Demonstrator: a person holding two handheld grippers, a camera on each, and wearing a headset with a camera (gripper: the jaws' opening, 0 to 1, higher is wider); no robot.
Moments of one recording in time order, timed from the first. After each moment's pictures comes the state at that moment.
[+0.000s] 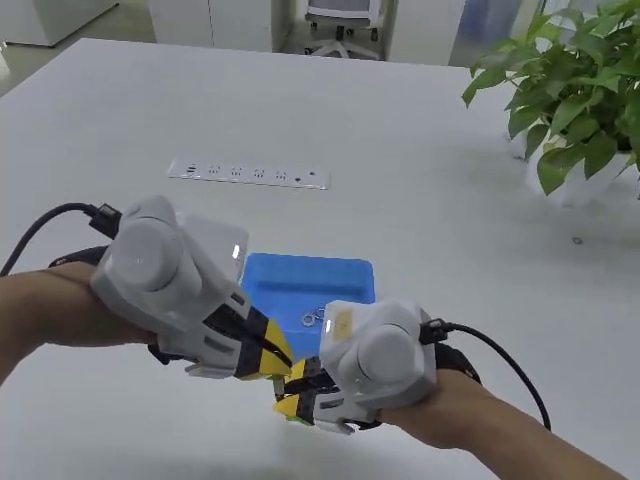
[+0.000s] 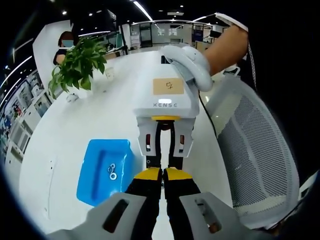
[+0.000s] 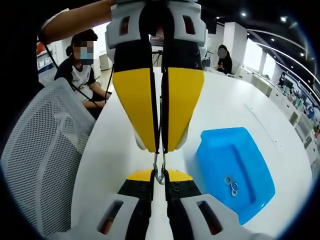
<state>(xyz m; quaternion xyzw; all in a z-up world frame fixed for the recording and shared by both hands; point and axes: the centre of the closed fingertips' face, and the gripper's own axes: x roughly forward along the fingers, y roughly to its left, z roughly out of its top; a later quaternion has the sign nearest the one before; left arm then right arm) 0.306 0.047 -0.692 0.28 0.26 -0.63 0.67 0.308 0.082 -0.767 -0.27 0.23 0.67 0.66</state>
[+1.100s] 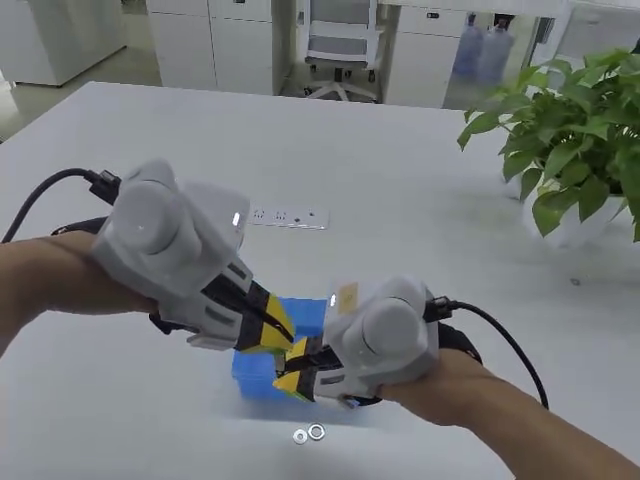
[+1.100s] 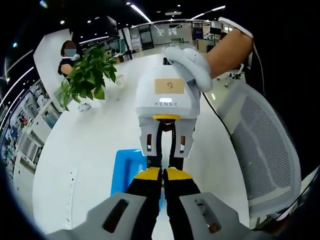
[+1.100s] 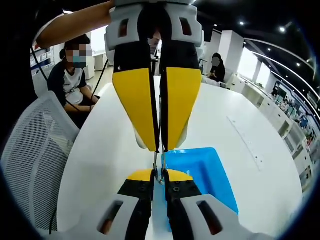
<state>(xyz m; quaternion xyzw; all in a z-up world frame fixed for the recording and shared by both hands) 0.358 0.053 -0.649 0.32 0.23 -0.62 0.68 0.369 0.092 -0.725 -0.28 0.19 0.65 0.68</state>
